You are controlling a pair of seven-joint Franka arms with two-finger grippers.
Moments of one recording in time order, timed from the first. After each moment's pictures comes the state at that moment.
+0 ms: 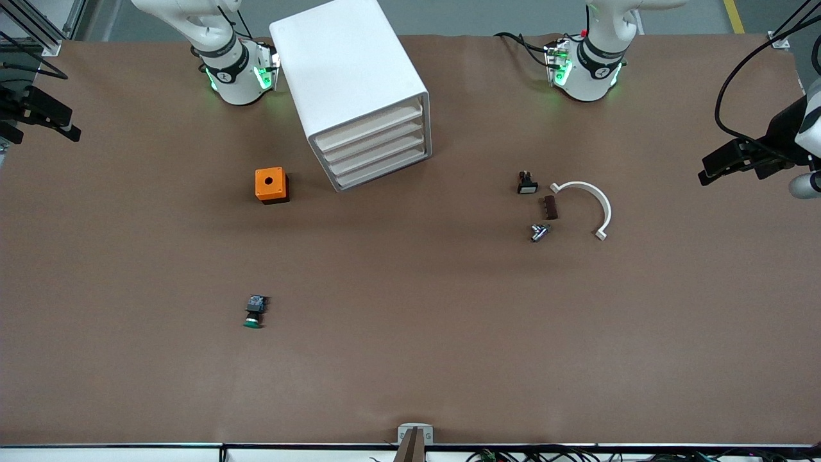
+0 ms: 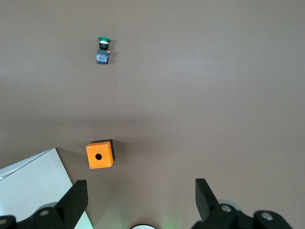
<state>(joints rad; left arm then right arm) -0.04 0.05 0.00 -1.50 -0.03 1.53 -0.16 -0.02 -0.13 -0.07 -1.63 0.02 1.48 -0.10</state>
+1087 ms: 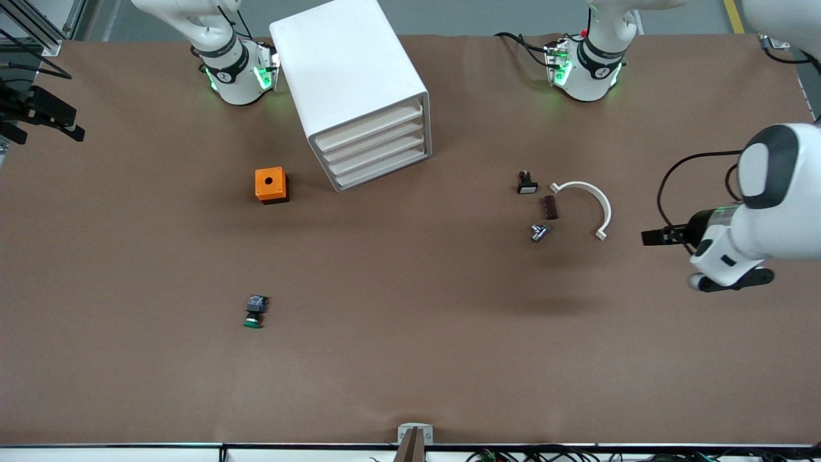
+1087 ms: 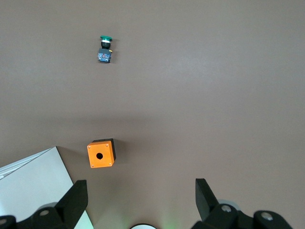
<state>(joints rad) -0.07 0.40 -0.01 -1.51 -0.03 1.59 -0.20 -0.02 -0.13 -0.06 -1.64 0.02 1.48 -0.10</state>
